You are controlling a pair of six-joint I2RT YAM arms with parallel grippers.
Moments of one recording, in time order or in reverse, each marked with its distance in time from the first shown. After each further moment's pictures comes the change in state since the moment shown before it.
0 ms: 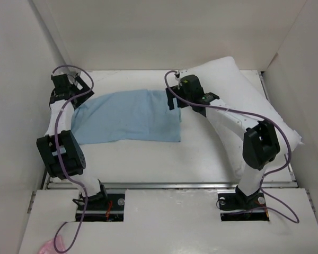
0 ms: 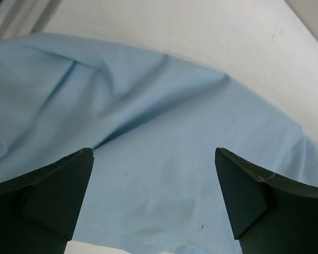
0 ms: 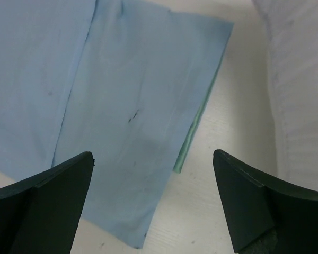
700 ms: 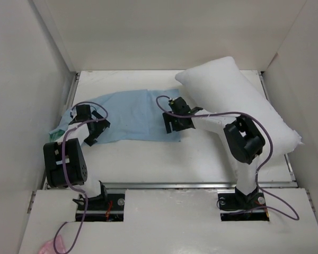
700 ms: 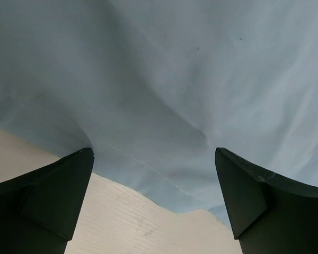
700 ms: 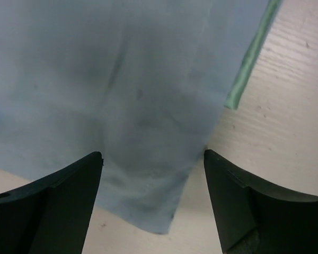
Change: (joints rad) left arm -0.131 -0.138 -0.534 0.079 -0.113 -0.259; right arm 0.085 0.141 -0.177 -0.069 -0.039 0.183
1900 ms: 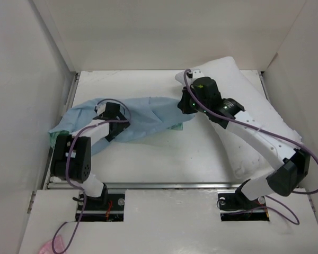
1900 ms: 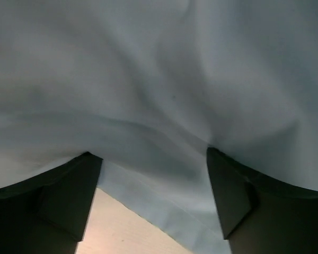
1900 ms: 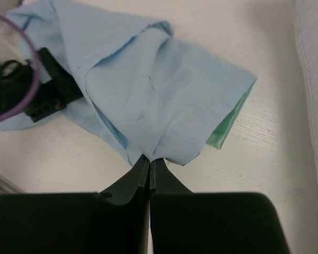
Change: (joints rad) left arm -0.346 0.035 0.005 0.034 -0.186 -0.145; right arm 0.013 -0.485 0.114 -0.159 -0.017 0.037
